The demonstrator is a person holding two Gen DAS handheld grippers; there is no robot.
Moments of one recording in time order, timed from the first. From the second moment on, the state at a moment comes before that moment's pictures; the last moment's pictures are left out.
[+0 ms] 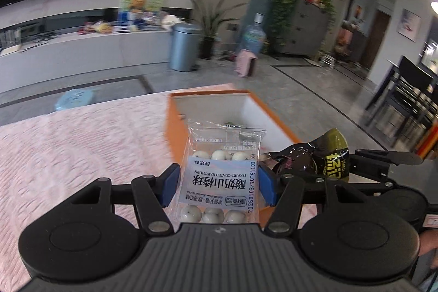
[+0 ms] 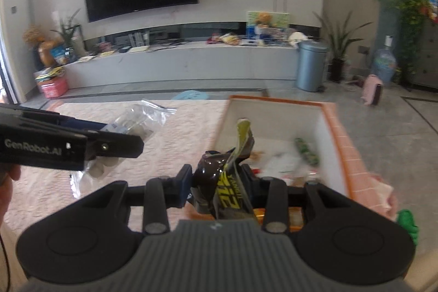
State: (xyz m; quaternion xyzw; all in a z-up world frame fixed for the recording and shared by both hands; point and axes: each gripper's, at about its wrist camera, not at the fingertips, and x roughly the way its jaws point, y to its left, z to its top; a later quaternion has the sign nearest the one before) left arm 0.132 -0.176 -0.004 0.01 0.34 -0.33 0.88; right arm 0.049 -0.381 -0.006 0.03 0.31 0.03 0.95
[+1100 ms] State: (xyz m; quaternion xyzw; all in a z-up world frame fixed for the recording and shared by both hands) left arm 0.296 -0.349 -0.081 0.22 0.37 -0.38 0.82; right arm 0.251 -0.501 -0.089 -0.02 0.40 0.00 0.92
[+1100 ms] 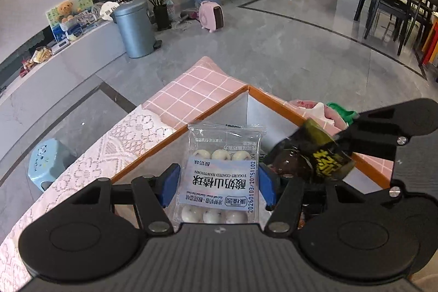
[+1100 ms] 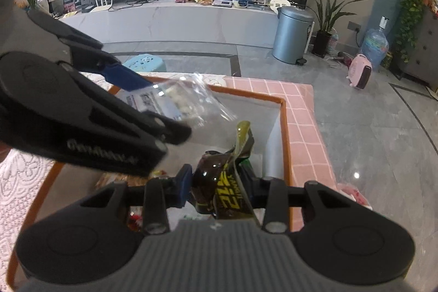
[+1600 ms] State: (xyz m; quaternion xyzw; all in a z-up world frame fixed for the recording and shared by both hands) left arm 0.306 -0.358 -0.108 0.25 0.39 -0.37 0.80; right arm 0.286 -0.494 -0.126 -0.06 0.45 0.01 0.89
